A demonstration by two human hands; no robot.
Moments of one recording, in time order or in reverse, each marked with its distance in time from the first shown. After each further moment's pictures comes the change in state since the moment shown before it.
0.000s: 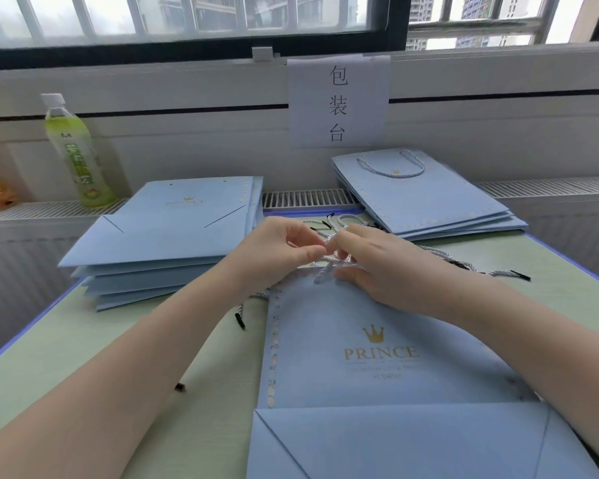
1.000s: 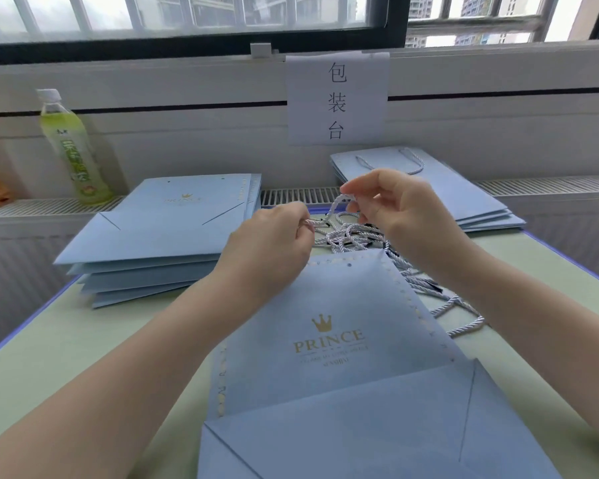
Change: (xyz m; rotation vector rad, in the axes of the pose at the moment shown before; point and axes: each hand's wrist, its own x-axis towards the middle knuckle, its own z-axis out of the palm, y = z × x) left_hand -0.011 0.018 0.006 0.481 0.270 0.042; right_hand 0.006 -0.005 -0.027 0.751 0.441 0.133
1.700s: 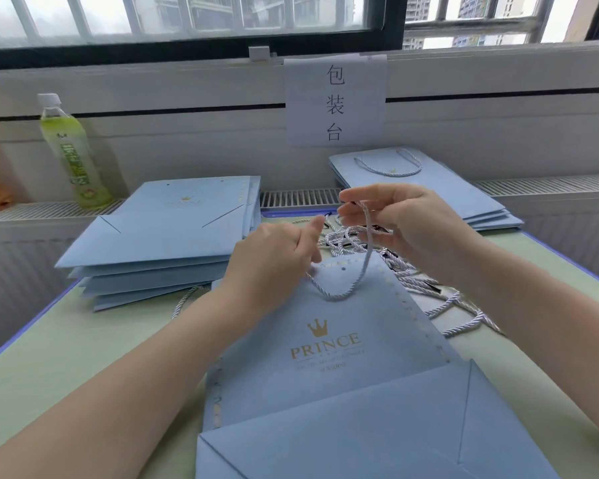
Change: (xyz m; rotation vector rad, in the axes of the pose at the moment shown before) left_hand -0.003 -0.007 0.014 -0.102 -0.047 -0.013; right_hand 0.001 -0.007 -0.008 0.367 -0.091 0.440
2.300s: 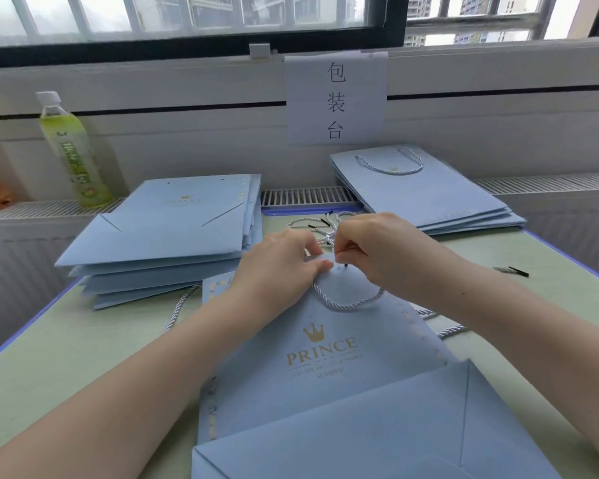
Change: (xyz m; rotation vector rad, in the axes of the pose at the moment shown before) left_hand 0.000 -0.003 0.009 0.035 -0.089 -0.068; right_hand 0.000 0.019 0.014 -1.198 -0.124 -0.463
